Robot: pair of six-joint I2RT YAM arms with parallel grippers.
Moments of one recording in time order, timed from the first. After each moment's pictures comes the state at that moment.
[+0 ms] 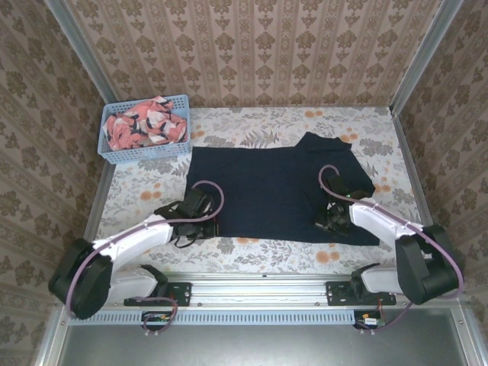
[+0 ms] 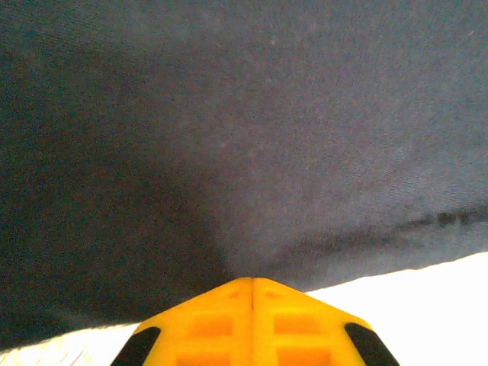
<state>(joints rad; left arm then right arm) -0.68 1.17 0.55 -0.51 0.14 -0.63 0.29 1.29 0.64 -0.69 -0.03 0.68</state>
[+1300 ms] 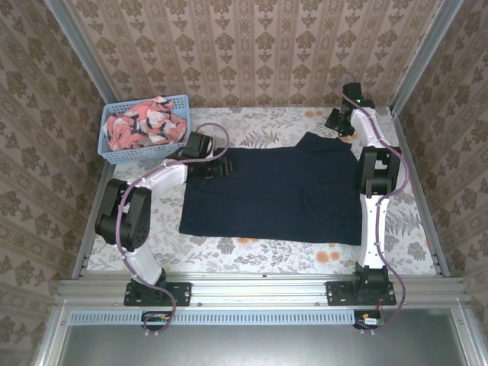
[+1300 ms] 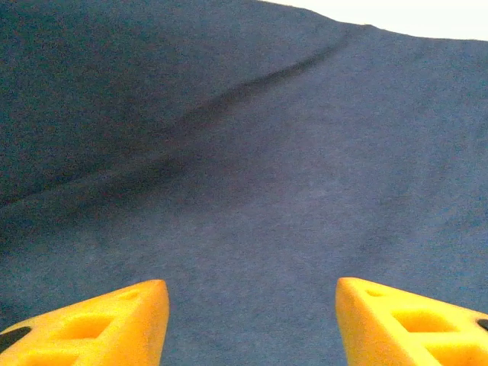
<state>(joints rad) -0.42 1.74 1.12 -0.31 0.19 -0.44 -0.09 2.53 2.35 -0.89 -0.05 0.42</state>
